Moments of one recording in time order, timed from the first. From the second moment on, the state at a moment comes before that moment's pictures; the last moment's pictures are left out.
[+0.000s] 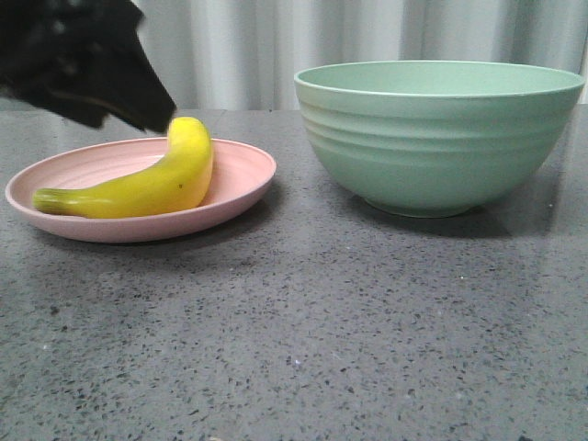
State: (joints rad) left arm -0.61 1.32 -0.88 -0.15 0.40 0.05; right arm -0.13 0.42 -0.28 0.05 0.27 0.08
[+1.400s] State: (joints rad) left arm -0.63 1.49 -0.91 -0.15 0.38 0.05; right arm -0.09 0.42 -0.28 0.06 0.30 0.08
